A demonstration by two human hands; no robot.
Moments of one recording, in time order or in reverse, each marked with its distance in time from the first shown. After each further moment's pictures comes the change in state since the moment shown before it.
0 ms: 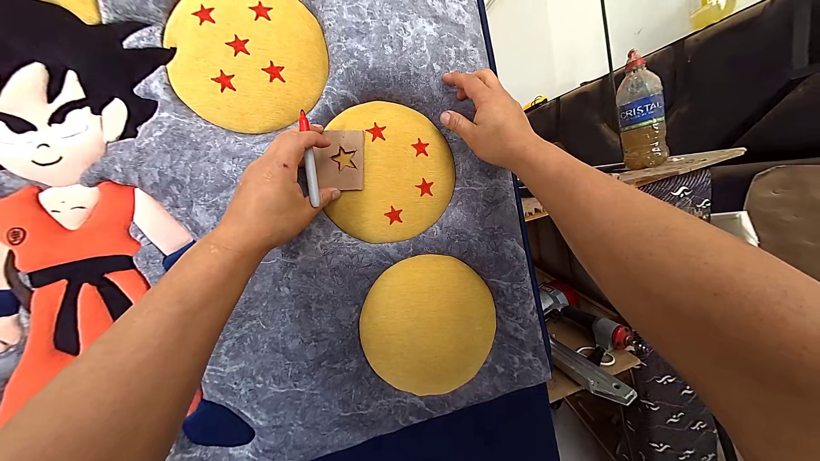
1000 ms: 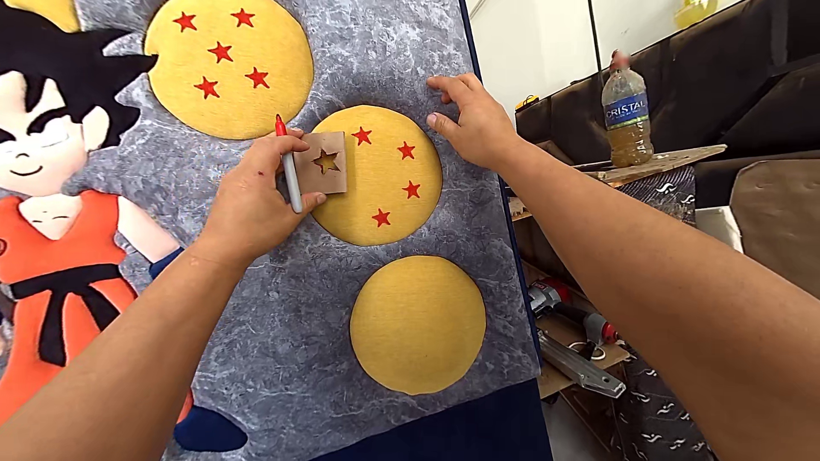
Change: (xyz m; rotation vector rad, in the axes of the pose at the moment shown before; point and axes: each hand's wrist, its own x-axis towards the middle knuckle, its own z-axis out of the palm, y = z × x) left_hand -0.006 0.004 -0.002 -0.049 0.046 -0.050; right_hand 0.001 0.001 0.000 0.025 -0.013 0.015
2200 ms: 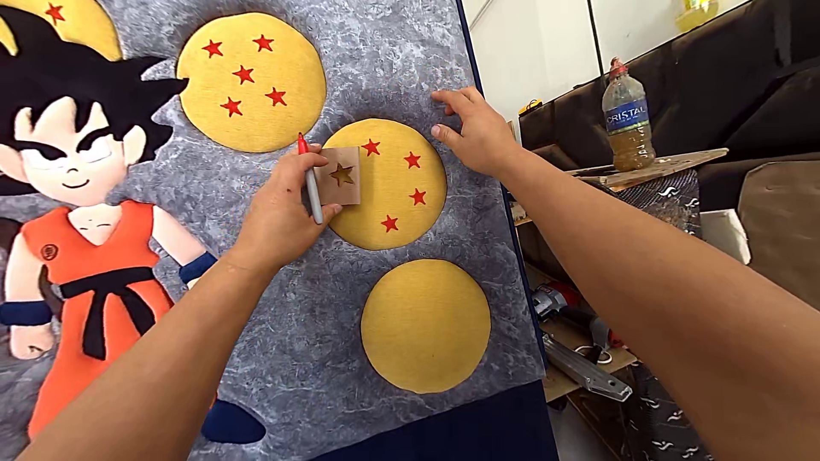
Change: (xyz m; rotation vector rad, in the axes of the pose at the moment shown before) left_hand -0.004 0.005 0.004 -0.013 -0.018 0.001; right_hand 0.000 -0.002 -0.001 0.000 -0.005 0.007
